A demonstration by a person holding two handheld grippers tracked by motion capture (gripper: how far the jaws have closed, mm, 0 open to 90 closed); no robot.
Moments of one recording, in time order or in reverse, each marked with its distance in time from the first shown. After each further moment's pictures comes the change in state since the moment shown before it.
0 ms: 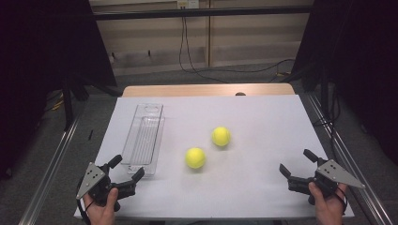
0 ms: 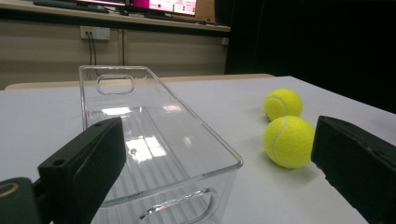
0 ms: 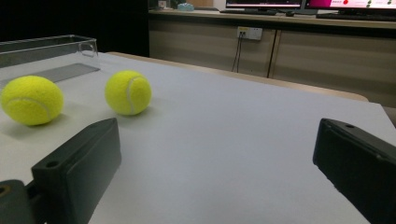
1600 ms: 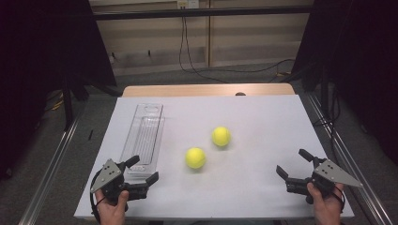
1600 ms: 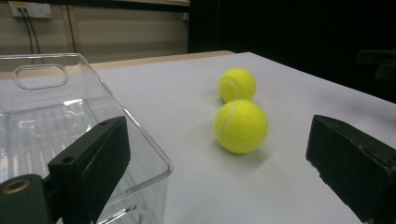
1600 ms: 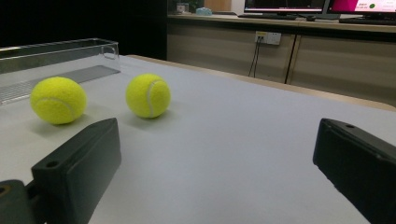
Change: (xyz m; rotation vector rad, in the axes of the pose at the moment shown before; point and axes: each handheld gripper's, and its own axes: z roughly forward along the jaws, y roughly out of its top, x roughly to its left) left arm -0.024 0.009 0.025 0.112 -0.167 0.033; right arm 0.003 0.001 0.003 -0.023 0.071 -0.015
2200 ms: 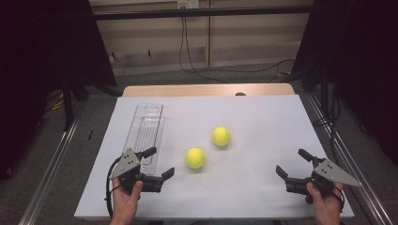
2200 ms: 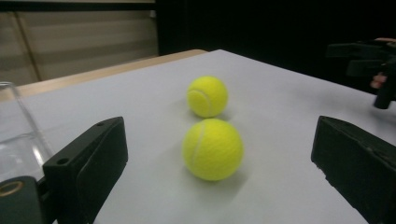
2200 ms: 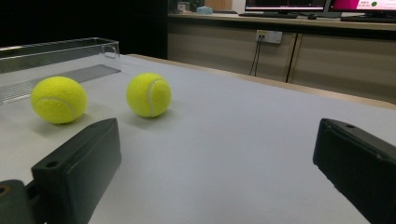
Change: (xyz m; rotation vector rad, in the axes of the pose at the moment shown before) left arm -0.012 0.022 0.040 0.033 -0.123 0.069; right arm 0.000 0.000 0.001 0.003 0.004 0.009
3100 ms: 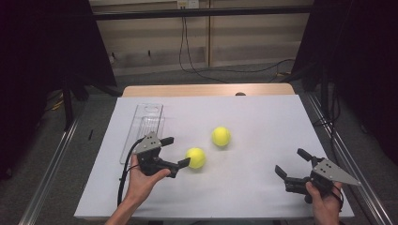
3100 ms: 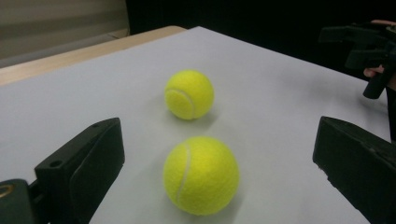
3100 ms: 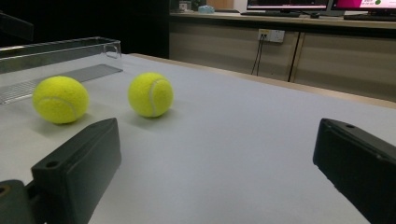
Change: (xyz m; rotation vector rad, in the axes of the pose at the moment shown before) left arm 0.009 0.025 0.054 0.136 -0.112 0.012; right arm 0.001 0.000 0.002 0.005 0.008 0.001
